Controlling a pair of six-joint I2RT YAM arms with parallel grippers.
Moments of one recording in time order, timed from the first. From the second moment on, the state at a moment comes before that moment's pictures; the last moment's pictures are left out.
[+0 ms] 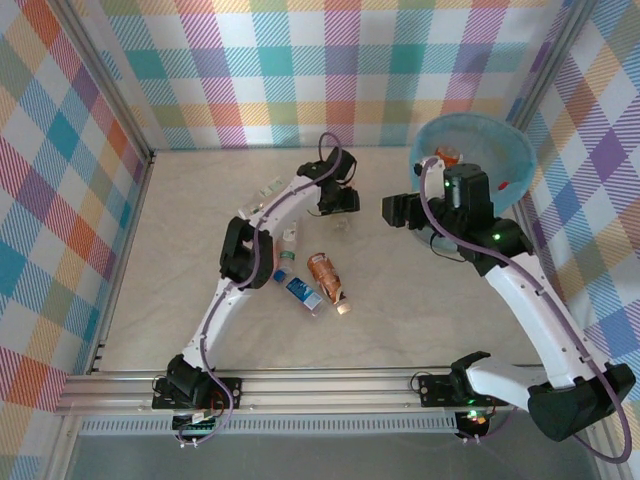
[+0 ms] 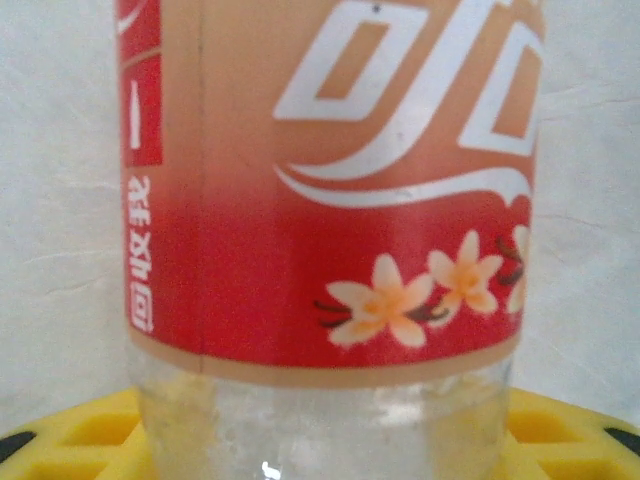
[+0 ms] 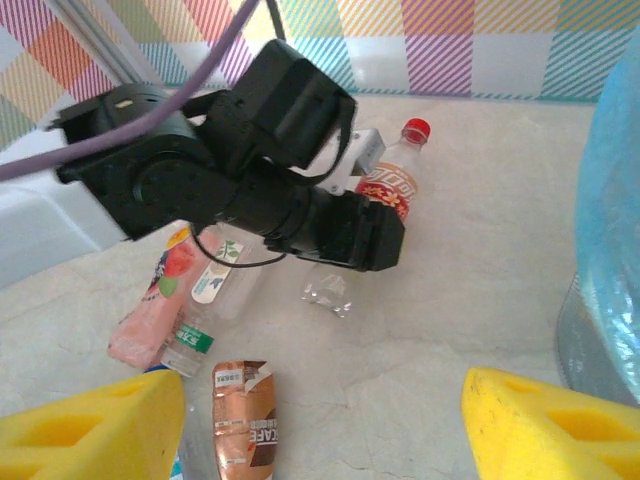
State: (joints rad) left arm -0.59 2.54 2.41 -0.93 0.06 -0.57; right arm 0.41 1.11 1.25 -0.65 -0.15 0.21
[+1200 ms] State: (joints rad) left arm -0.96 1.23 1.19 -0.13 0.18 0.01; right arm 0.41 1.03 1.48 -0.50 -0.51 0.41
